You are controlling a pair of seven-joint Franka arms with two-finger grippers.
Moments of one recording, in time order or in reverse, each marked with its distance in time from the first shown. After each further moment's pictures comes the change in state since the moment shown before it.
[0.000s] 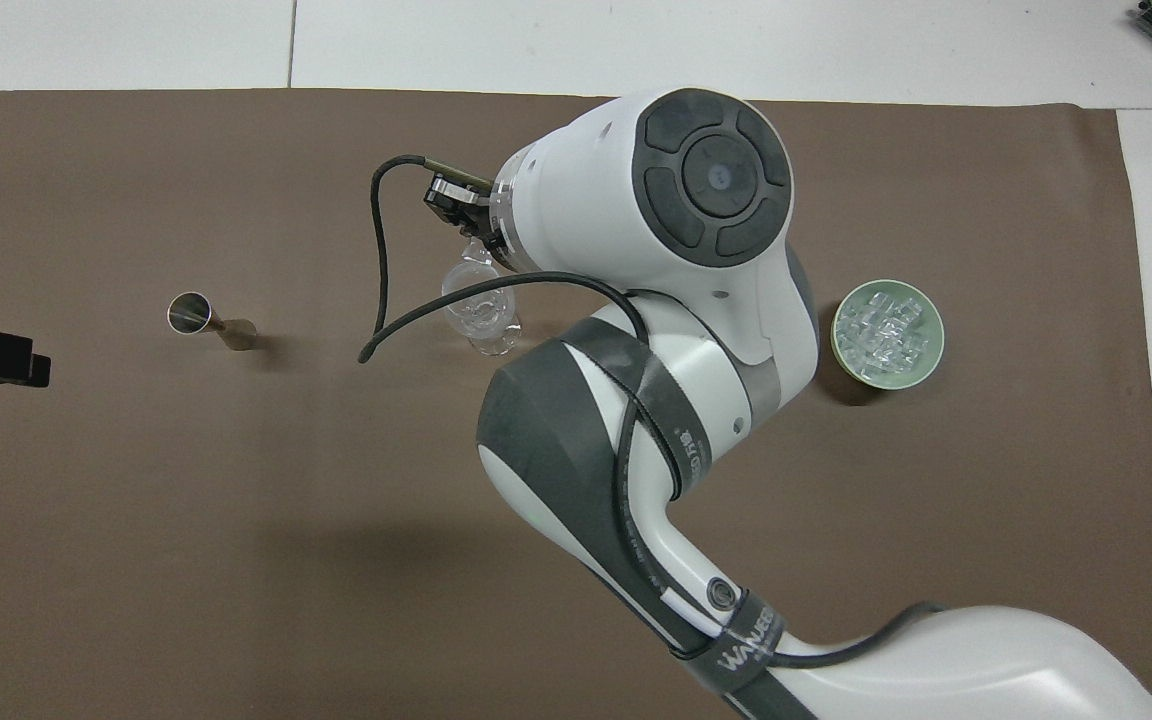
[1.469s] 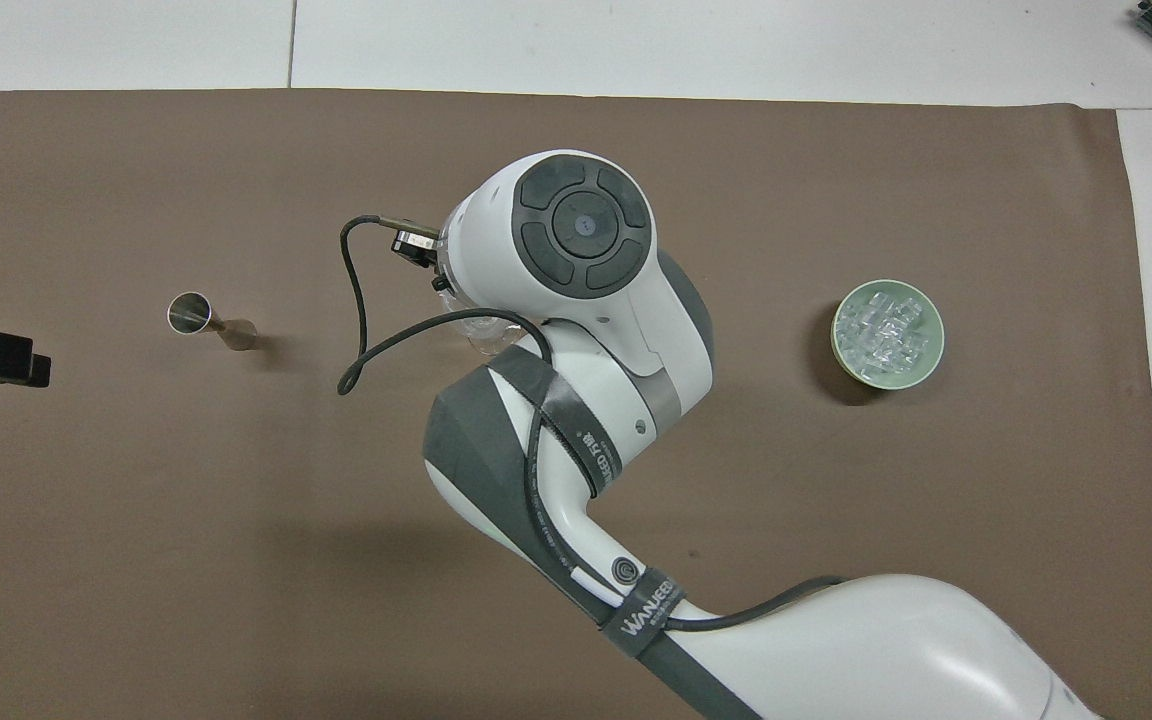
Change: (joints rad) left arm 0.000 0.000 0.000 0.000 0.000 0.000 0.000; right arm 0.058 0.063 0.001 -0.007 -0.053 0.019 0.000
